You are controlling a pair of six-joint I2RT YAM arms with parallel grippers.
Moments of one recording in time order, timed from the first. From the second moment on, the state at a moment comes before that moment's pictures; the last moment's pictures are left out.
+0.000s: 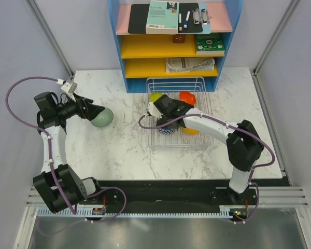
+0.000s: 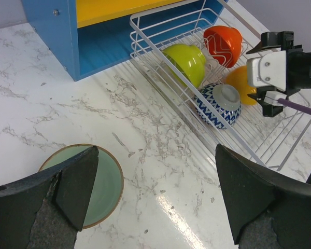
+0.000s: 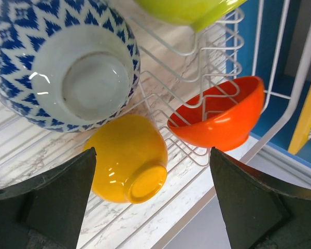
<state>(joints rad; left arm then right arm) 0.43 1.22 0.97 -0.25 1.15 0.21 0.81 1.80 1.41 -0.59 0.44 -0.66</state>
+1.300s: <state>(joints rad) 0.43 1.22 0.96 -0.23 1.12 0.21 0.75 1.83 1.39 -0.55 0.42 -0.65</state>
